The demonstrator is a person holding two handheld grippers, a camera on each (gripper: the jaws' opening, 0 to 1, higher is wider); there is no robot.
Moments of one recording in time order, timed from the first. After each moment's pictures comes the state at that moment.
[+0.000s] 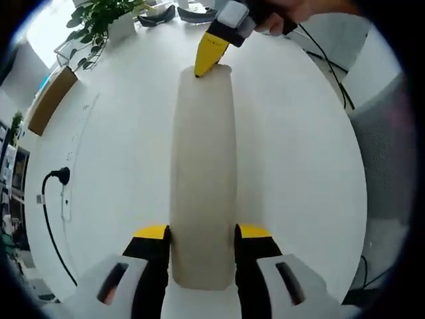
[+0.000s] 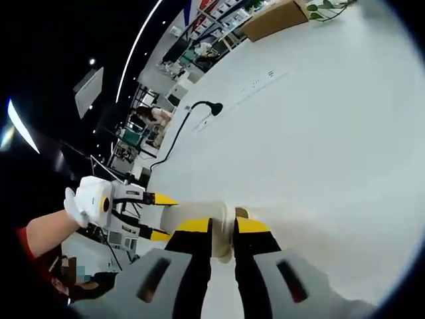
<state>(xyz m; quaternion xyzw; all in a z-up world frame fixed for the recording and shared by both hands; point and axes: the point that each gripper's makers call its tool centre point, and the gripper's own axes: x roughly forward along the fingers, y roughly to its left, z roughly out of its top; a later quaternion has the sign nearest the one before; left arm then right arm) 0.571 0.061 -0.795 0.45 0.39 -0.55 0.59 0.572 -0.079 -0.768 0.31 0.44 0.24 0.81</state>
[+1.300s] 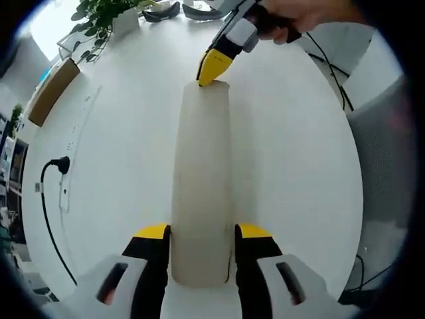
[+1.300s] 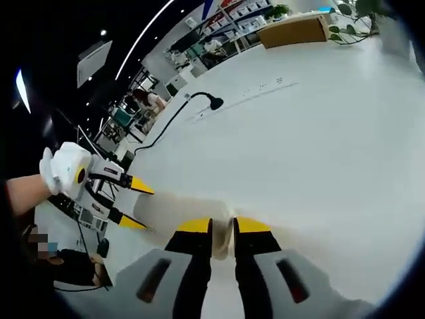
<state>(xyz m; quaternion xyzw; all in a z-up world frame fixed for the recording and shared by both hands) 0.575 0.079 -0.796 0.44 0.41 -0.54 0.59 0.594 -0.078 -0.794 0.21 0.42 0.24 0.85</state>
